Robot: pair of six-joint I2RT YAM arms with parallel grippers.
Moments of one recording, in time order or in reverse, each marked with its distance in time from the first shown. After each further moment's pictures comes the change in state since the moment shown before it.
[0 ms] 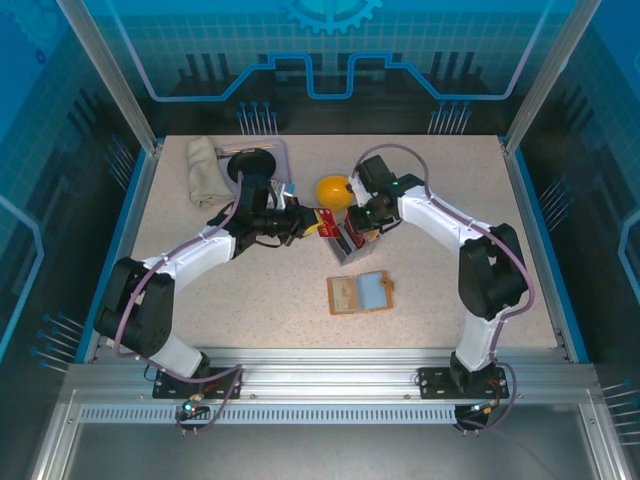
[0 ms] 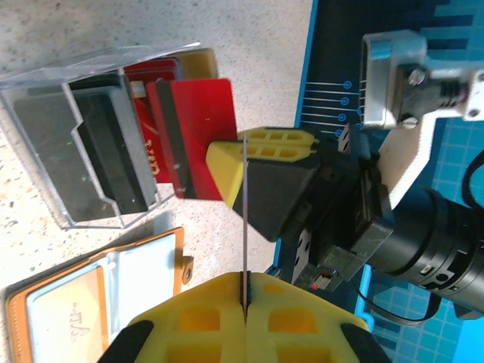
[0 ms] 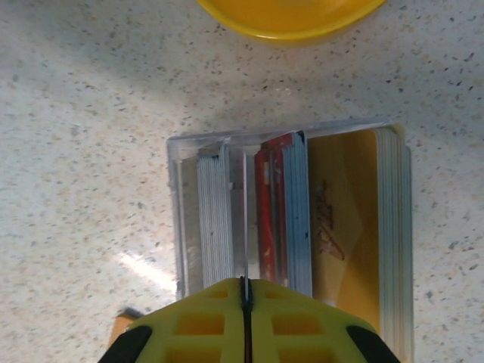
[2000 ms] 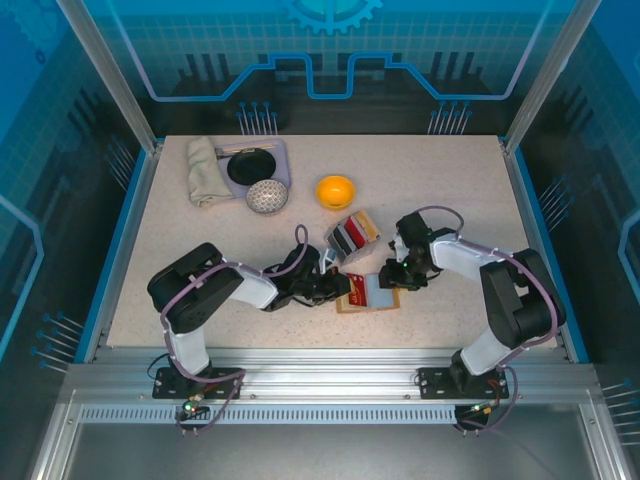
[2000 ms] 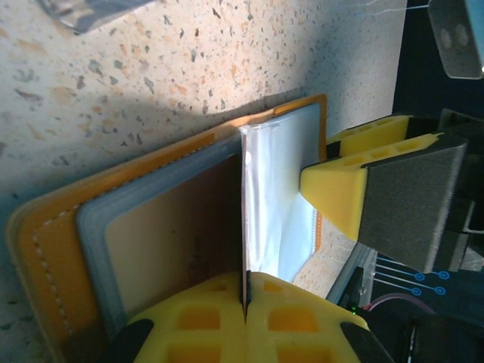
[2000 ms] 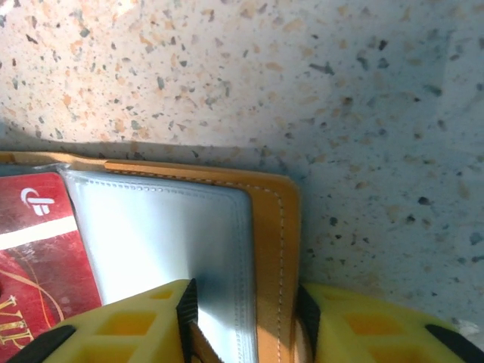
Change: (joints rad) left arm -0.379 0.285 -0.315 0.591 -0.212 -0.019; right arm -0.150 -0.249 -0.645 0.138 -0.185 0.211
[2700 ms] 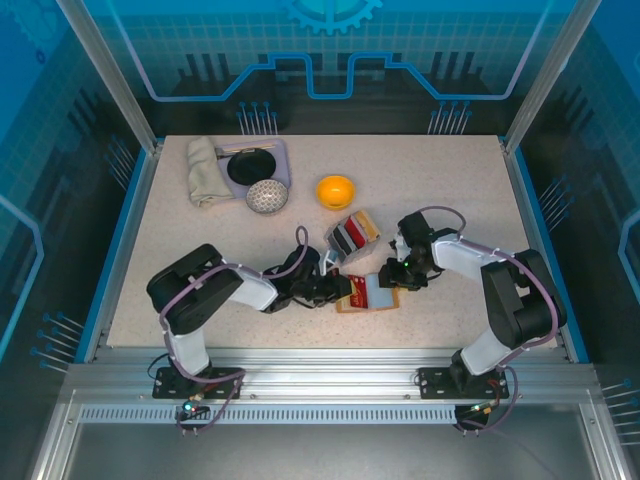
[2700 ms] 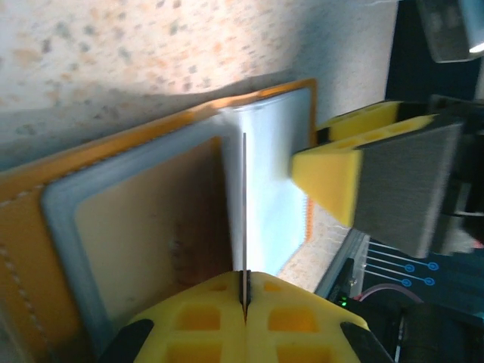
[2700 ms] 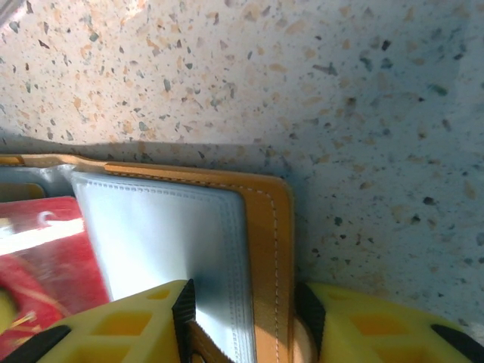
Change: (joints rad) left arm -0.012 0.010 -0.006 0.014 0.016 -0.019; right arm -0.012 -0.005 -0.005 0.007 -0.027 0.004
